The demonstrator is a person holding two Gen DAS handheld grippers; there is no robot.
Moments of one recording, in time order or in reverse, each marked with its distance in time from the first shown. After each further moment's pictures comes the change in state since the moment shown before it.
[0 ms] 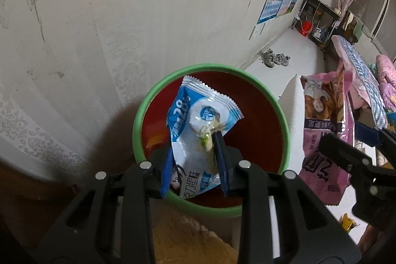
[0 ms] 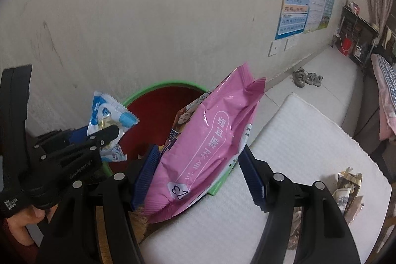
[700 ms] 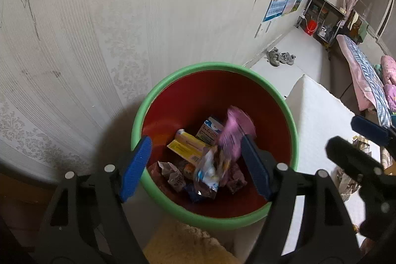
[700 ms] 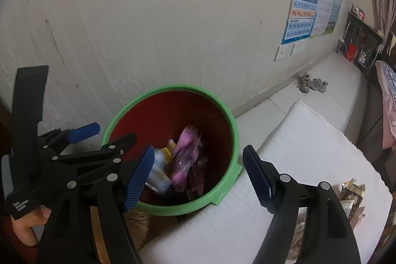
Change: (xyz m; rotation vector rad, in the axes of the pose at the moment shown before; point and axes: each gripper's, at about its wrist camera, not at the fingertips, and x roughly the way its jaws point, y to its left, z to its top) left arm 0.014 0.006 0.005 -0.012 0.013 0.025; right arm 0.004 0.001 0.006 -0.011 -0.018 0.024
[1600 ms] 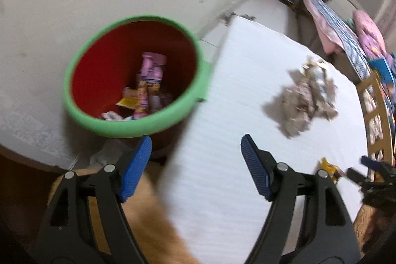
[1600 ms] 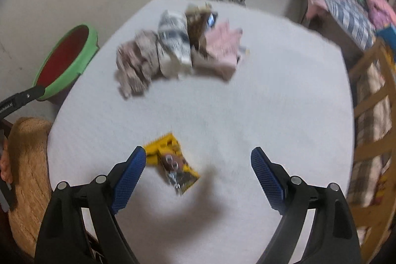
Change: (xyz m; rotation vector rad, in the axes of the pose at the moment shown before) left arm -0.034 -0.126 -0.089 0.207 0.121 -0.125; right arm -0.110 -0.178 -0.238 0.397 0.221 -0.204
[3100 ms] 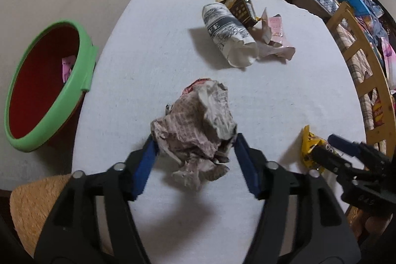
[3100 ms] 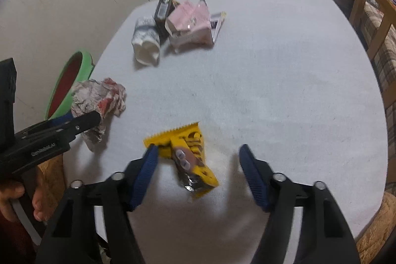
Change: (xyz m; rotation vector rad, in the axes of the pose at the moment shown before) left arm 0.047 -0.124 -0.025 0.266 0.157 -0.091; right arm 0.017 -0.041 -0.034 0.248 -0.031 0.161
